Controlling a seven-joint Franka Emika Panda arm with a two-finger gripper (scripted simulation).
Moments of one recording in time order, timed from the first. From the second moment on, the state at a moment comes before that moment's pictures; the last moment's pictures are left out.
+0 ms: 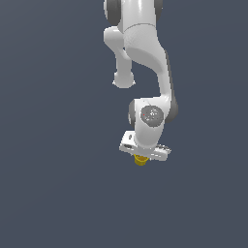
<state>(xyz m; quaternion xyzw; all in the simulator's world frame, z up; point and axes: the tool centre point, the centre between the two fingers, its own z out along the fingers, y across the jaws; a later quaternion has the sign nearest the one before) 0.057 0.081 0.055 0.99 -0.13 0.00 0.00</state>
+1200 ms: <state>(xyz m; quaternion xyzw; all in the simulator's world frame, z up) 0.065 -0.055 0.263 0.99 -0.13 0.00 0.00</state>
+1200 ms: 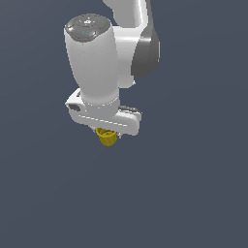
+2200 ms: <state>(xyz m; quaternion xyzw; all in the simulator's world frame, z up) 0.076 -0.150 0.411 0.99 -0.13 0.00 0.00</state>
